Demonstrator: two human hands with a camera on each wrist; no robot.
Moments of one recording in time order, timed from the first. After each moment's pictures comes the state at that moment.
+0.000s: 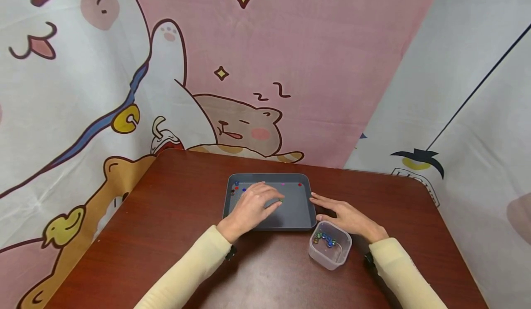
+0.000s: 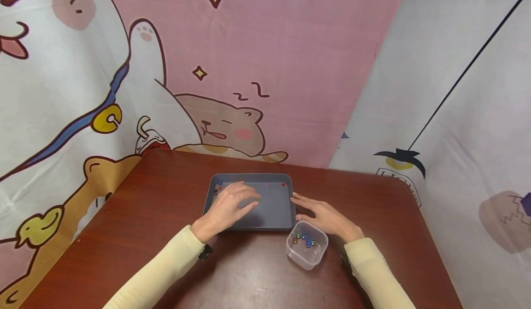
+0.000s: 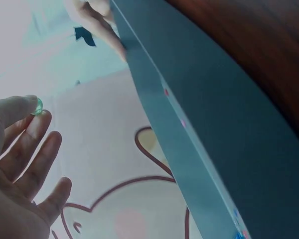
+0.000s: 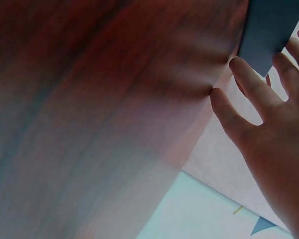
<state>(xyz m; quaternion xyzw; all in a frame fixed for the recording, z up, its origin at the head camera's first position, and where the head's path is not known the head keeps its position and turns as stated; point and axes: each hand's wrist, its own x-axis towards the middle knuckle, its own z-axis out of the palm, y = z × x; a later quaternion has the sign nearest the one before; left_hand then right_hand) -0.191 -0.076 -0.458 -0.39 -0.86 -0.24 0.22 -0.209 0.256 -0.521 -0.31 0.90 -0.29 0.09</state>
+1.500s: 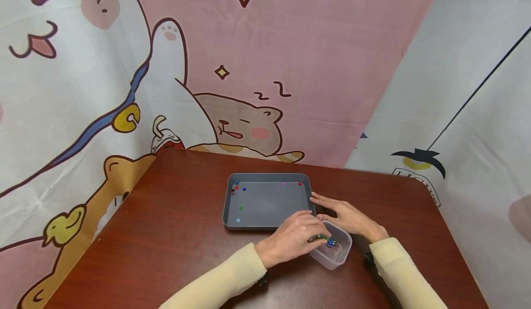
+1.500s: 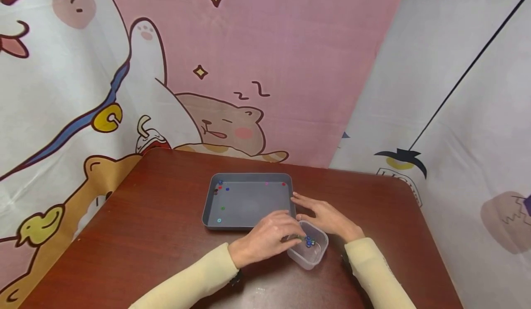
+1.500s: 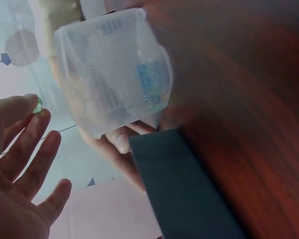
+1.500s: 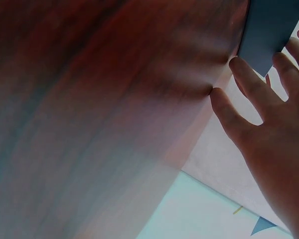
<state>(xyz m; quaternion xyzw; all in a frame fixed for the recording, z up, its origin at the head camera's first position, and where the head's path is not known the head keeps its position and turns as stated) -0.143 0.011 -0.477 -0.50 -0.82 -0.21 0.15 -0.209 0.258 -0.524 -0.34 0.89 -0.29 0.06</state>
